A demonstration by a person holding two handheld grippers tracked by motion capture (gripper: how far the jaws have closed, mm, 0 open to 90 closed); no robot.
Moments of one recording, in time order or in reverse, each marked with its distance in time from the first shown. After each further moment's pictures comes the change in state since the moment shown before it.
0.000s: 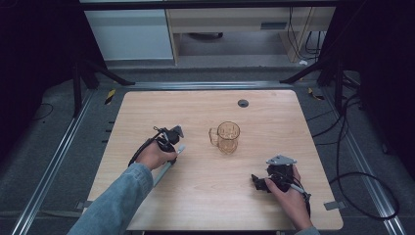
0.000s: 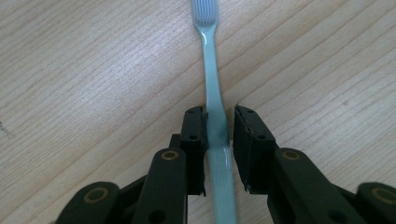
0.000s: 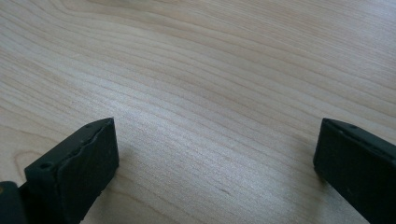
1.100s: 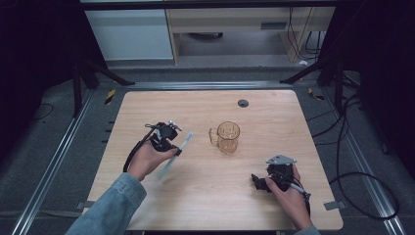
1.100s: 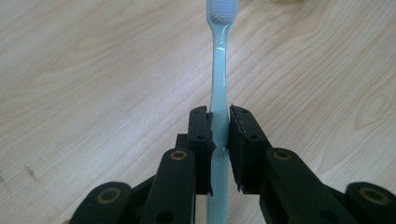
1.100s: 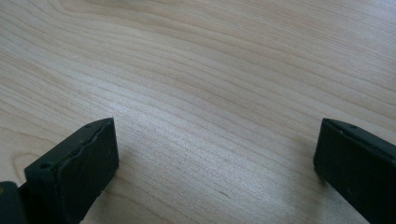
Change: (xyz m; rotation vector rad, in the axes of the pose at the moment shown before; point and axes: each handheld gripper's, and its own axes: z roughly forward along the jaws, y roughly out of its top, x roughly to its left) left arm -0.021 -0.021 -0.060 -0.381 -0.081 0.097; right arm 0.000 0.001 0.001 0.003 -0.001 0.003
